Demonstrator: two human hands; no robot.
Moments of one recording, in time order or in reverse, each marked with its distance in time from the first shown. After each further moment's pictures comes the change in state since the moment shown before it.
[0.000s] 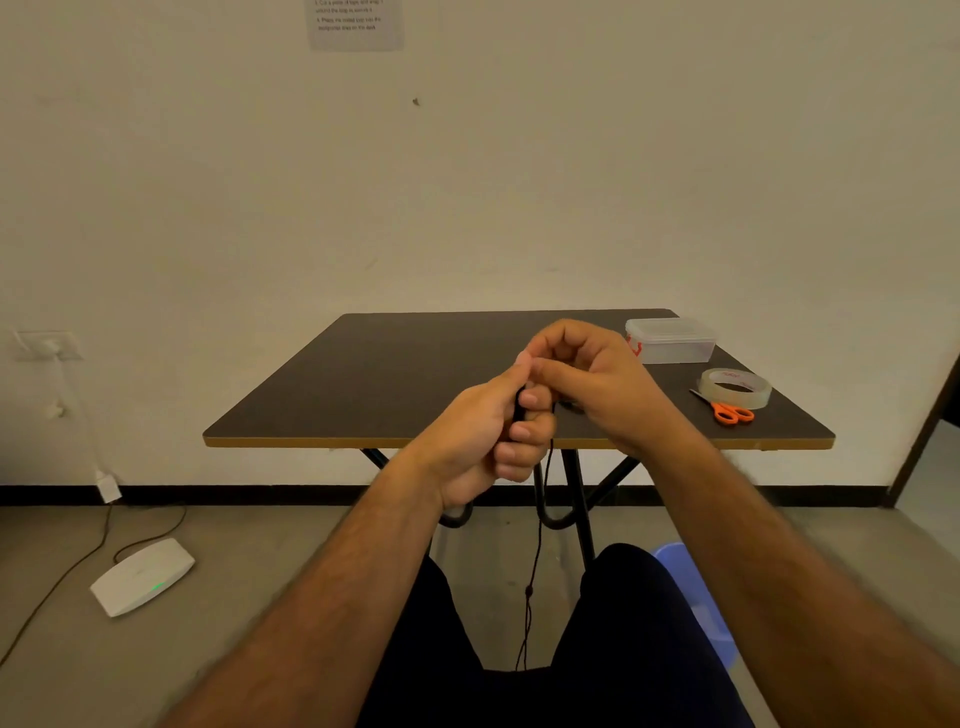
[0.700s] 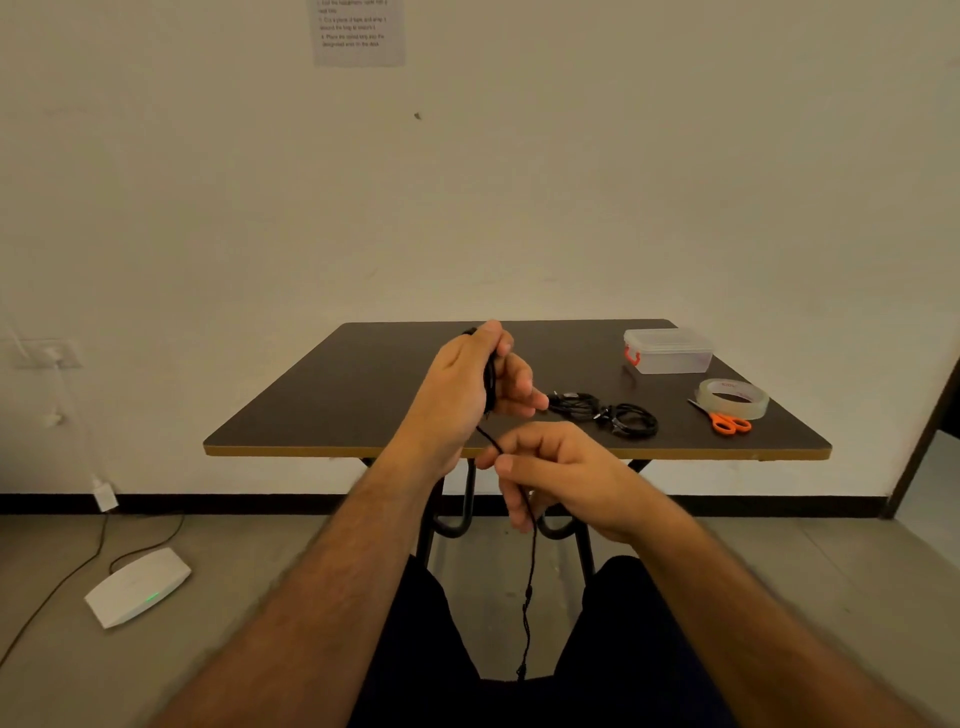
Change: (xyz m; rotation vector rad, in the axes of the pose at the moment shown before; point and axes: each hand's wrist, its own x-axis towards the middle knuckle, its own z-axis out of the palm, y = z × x) left_hand 0.003 0.023 0.000 0.245 0.306 0.445; right_hand -0.039 0.013 0.029 0.058 -0.285 0.319
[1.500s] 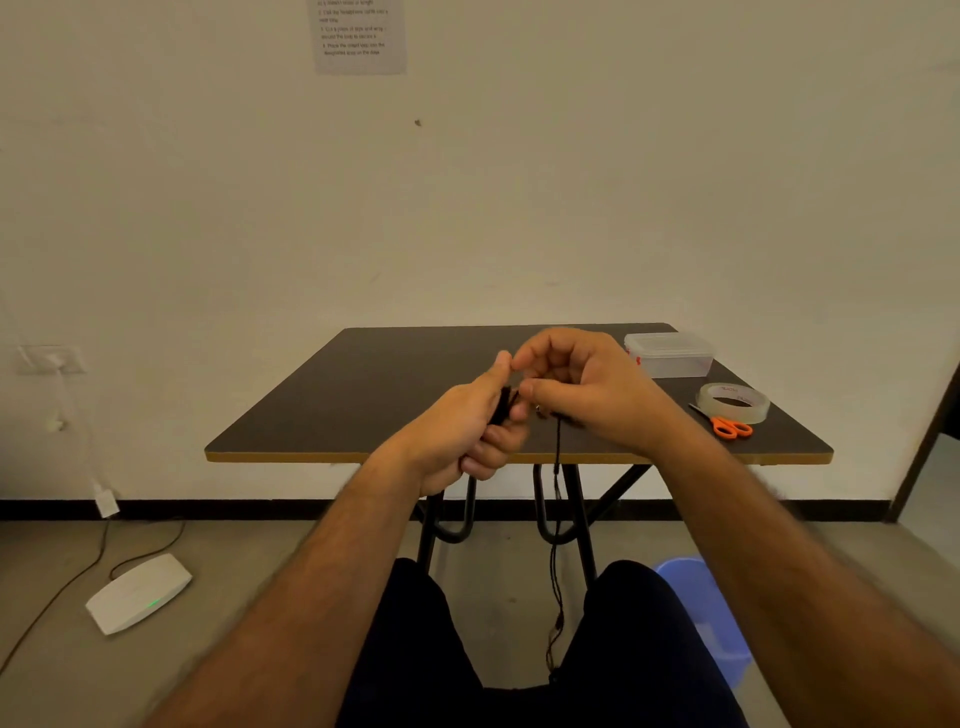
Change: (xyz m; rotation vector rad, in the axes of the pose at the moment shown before) left_hand -0.001 -0.008 -0.013 0.090 -0.281 -0.439; right_hand 0.024 -0.042 -0.043 -0.273 0.196 -0.307
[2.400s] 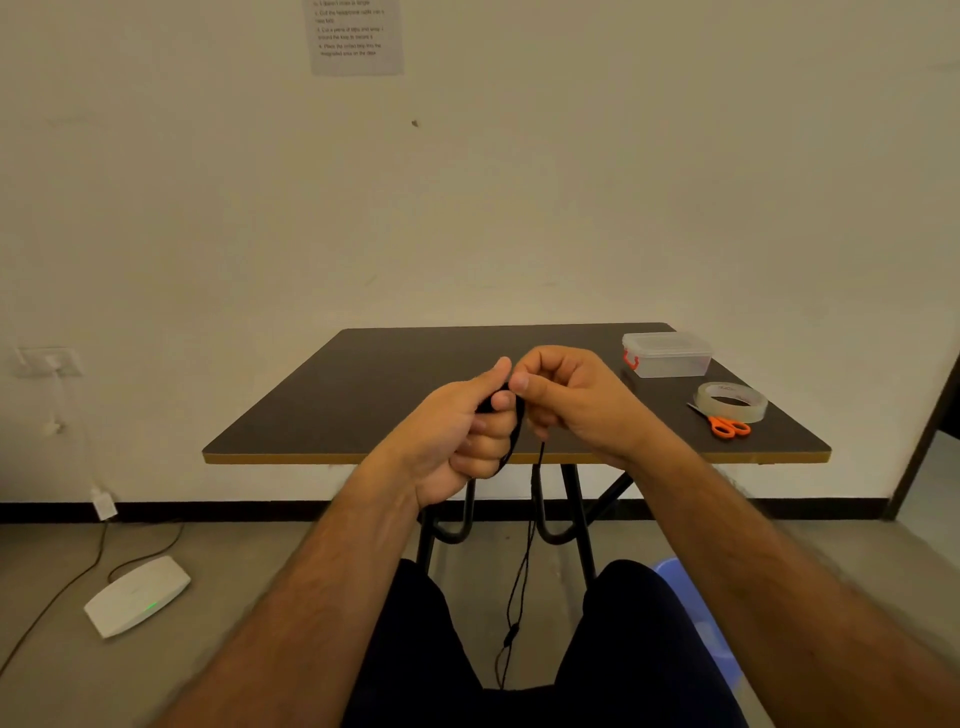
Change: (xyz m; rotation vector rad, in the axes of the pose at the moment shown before) left_hand -0.007 0.002 0.002 -0.307 0.080 0.017; right_hand 0.006 0.026 0.014 0.321 -0.010 0.044
